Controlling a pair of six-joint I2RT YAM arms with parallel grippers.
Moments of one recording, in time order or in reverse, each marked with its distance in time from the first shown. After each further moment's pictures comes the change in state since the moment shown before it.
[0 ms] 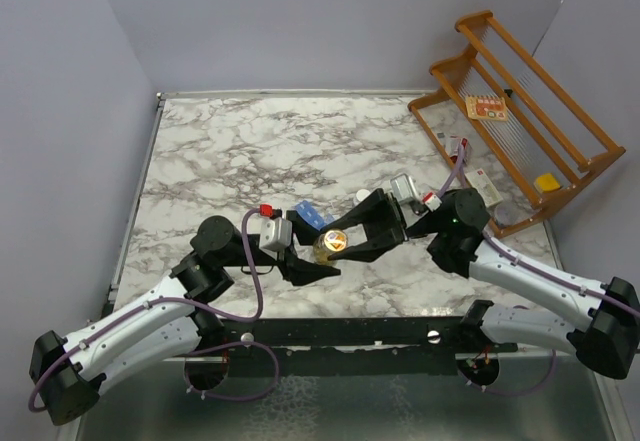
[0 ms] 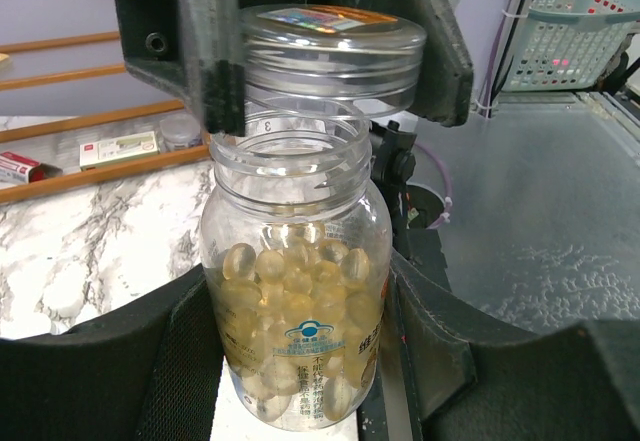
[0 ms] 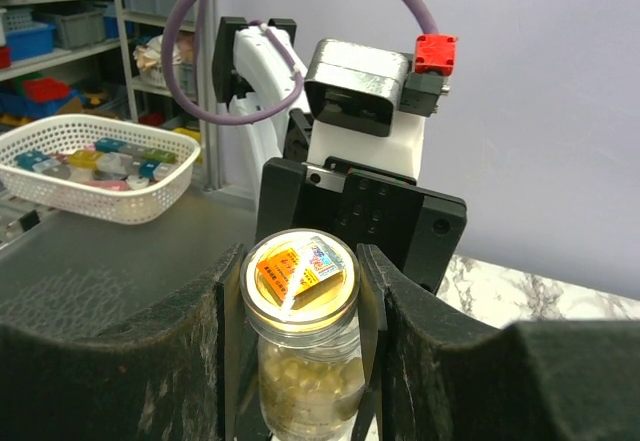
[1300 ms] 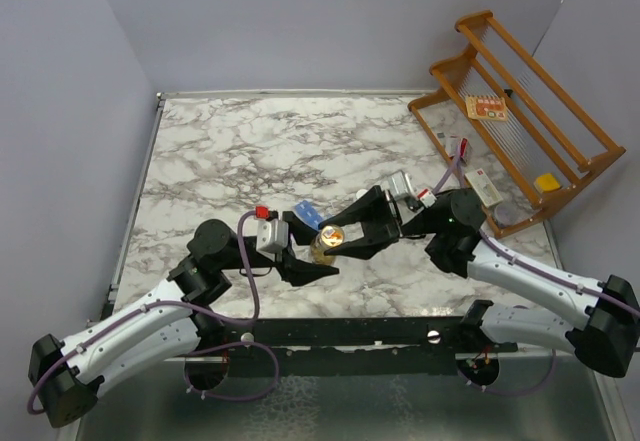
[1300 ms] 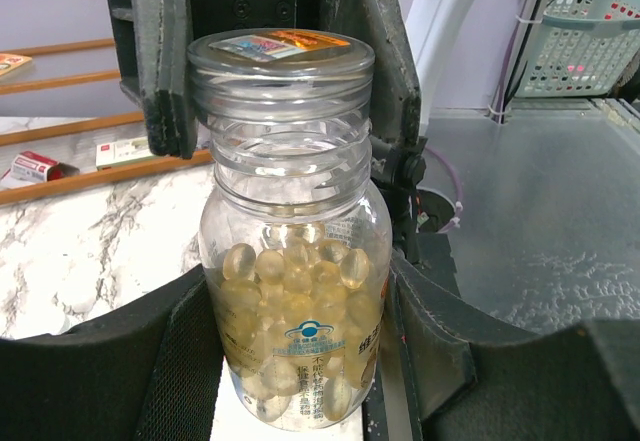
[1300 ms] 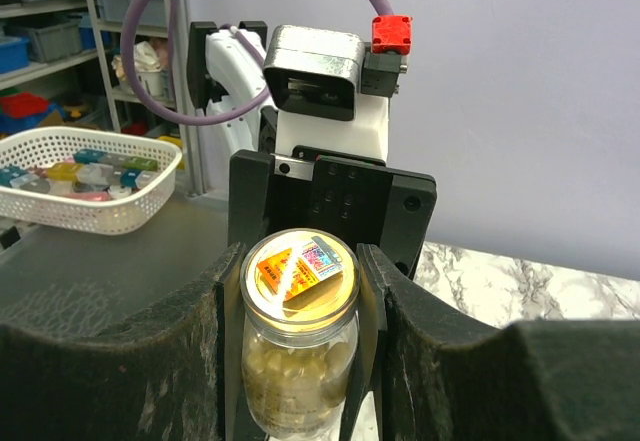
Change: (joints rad) left arm -0.006 -0.036 -0.016 -0.001 -0.040 0.002; right arm 0.001 0.005 -0.011 -0.013 0.072 -0.007
